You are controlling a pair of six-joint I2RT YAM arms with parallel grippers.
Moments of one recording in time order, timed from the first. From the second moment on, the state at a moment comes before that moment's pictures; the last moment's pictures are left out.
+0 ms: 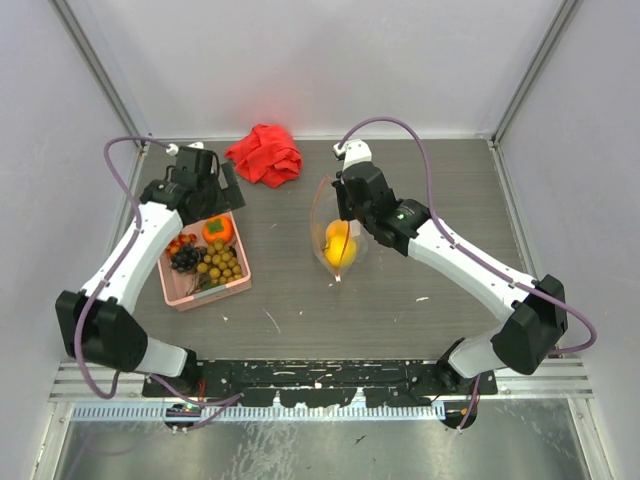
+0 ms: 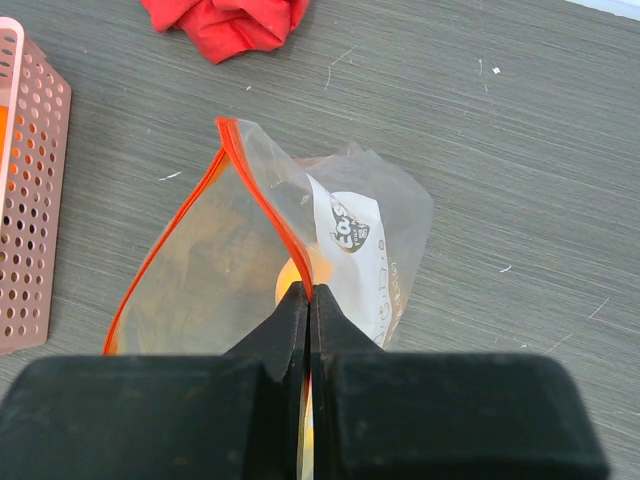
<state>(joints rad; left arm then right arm) -0.28 1.39 1.33 -0.75 -0.17 -0.53 0.73 1.43 1.30 -0.38 0.35 0.21</state>
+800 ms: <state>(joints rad) -0.09 1.77 1.36 -0.74 -0.15 -0.53 0.73 1.43 1.29 -0.37 0.35 0.21</state>
